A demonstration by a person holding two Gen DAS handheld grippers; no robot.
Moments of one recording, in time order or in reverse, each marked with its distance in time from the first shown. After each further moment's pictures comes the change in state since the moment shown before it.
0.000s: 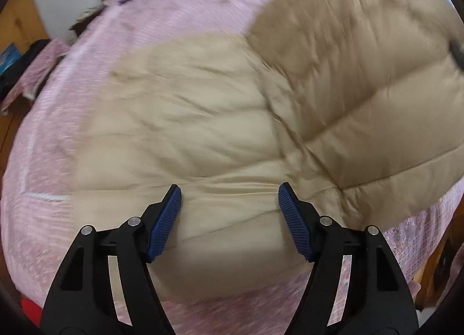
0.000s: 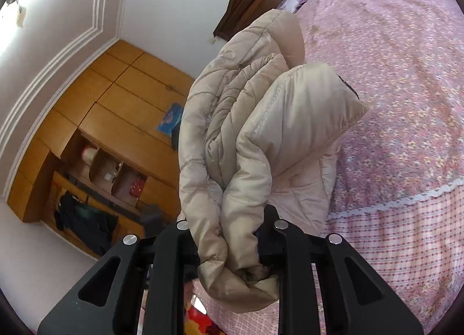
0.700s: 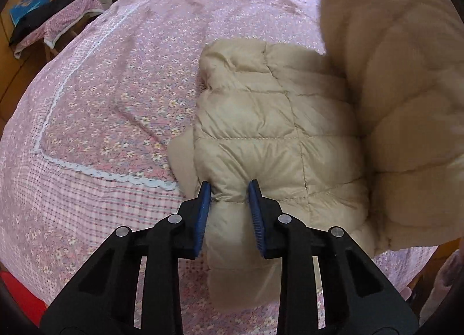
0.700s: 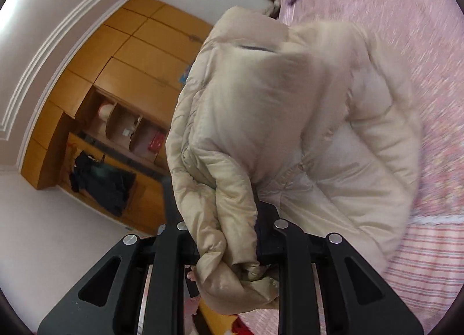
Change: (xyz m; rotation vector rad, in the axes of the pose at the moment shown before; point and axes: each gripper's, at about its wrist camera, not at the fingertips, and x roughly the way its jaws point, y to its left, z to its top) left arm 0.007 0.128 -0.015 -0.218 0.045 -0.051; right arm 0.128 0.061 -0.021 -0.031 0.272 0.115
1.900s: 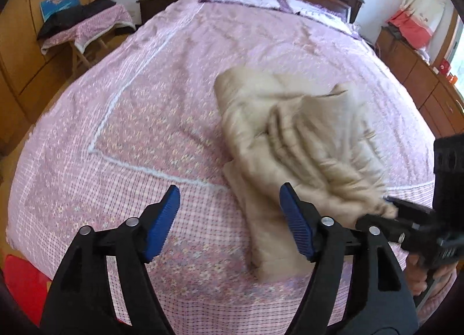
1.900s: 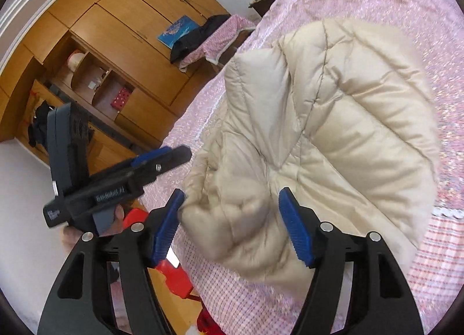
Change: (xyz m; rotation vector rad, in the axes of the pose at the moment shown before) left arm -0.083 0.051 -0.001 -0.075 -0.136 0.048; right arm 0.048 0.044 -0.049 -0.192 0.092 -0.250
